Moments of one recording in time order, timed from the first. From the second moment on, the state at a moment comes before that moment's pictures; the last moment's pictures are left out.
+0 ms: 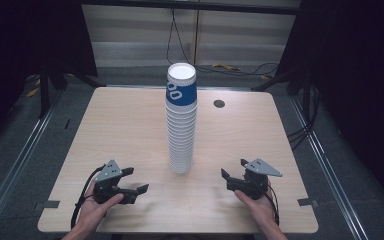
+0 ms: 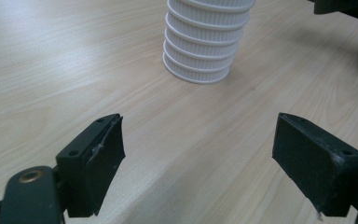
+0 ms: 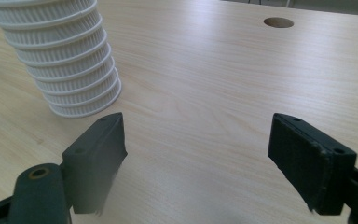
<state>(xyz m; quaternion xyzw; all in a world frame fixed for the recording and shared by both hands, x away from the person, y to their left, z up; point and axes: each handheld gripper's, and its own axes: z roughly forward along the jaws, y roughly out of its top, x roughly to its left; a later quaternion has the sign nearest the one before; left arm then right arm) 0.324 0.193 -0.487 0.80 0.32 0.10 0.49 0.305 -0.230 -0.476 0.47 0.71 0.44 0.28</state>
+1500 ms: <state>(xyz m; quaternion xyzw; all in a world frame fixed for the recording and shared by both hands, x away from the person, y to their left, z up) 0.318 0.192 -0.485 0.80 0.31 0.10 0.50 0.311 -0.212 -0.405 0.40 0.73 0.52 0.20</state>
